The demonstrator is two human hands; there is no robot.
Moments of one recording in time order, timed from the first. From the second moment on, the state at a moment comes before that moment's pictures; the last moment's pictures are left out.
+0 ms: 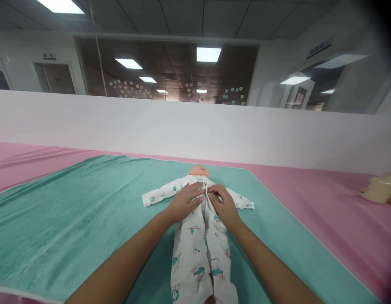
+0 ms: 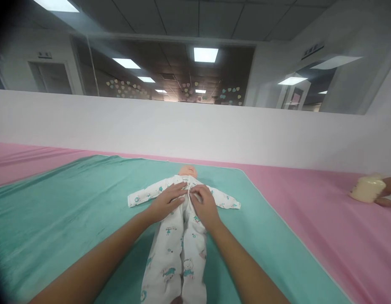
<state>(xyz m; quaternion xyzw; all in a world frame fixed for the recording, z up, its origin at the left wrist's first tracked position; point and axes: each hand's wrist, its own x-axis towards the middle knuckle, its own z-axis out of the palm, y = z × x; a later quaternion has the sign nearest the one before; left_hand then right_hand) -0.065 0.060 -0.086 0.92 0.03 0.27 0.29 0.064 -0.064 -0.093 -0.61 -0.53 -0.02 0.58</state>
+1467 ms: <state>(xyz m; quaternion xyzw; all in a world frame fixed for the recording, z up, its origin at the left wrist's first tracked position) -0.120 -0.002 -0.111 0.76 0.33 0.38 0.42 0.071 -0.152 -0.110 -0.63 -0.67 -0.11 0.38</state>
